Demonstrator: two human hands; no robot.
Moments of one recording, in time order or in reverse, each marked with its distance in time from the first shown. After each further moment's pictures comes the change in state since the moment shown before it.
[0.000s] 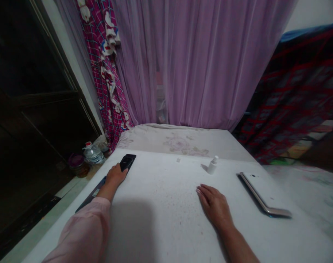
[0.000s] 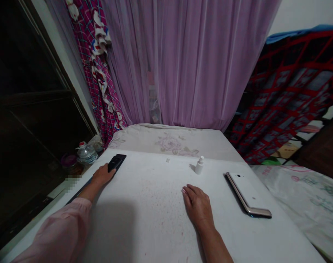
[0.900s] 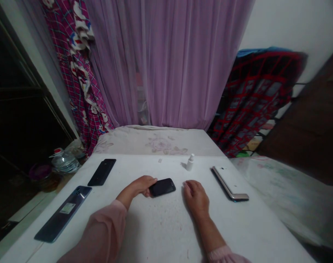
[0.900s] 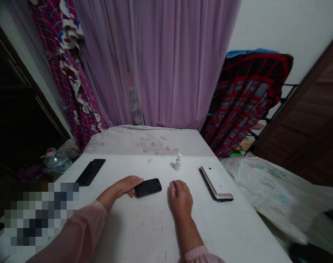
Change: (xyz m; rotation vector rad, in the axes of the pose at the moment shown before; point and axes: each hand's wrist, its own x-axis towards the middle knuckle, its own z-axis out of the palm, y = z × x) left_hand -0.073 0.160 0.041 -0.702 -0.823 0.439; right_hand 0.002 0.010 0.001 0.048 0.158 0.308
